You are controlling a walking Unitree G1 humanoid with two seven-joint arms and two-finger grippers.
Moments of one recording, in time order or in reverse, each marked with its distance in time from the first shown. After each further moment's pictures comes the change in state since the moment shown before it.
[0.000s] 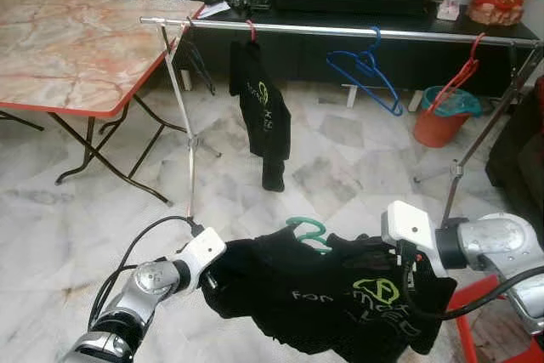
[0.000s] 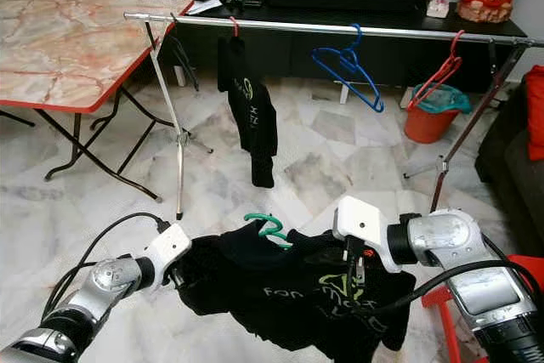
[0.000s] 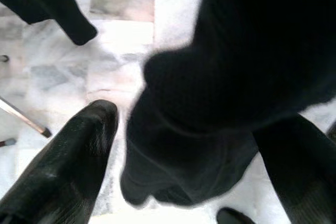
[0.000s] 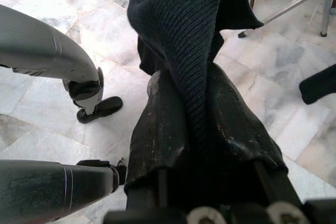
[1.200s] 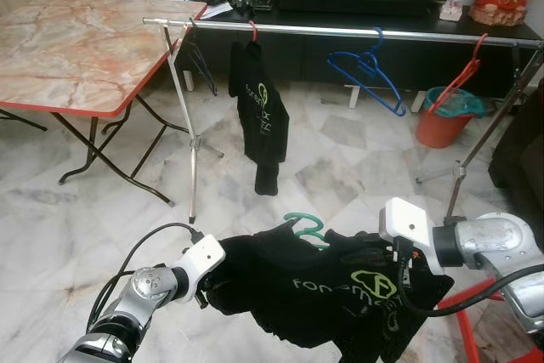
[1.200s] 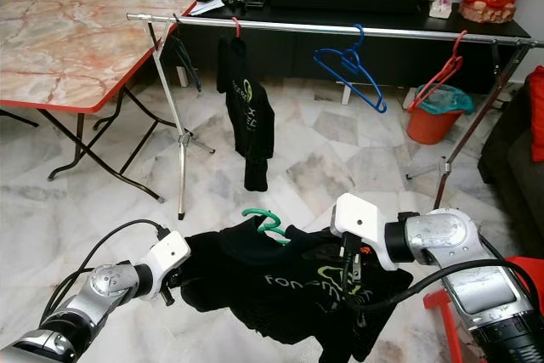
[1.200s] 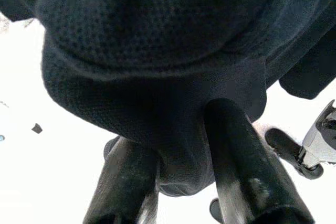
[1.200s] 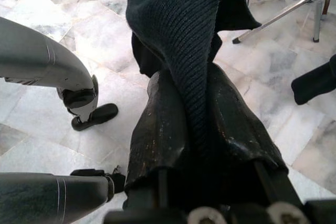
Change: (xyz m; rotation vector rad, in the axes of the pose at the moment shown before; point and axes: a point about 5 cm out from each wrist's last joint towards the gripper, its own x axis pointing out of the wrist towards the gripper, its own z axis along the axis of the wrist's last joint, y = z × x) left arm -0.002 -0.004 -0.007 0.001 0.008 -0.032; right arm 0.004 -0.002 0.002 0.001 -0.018 -0.027
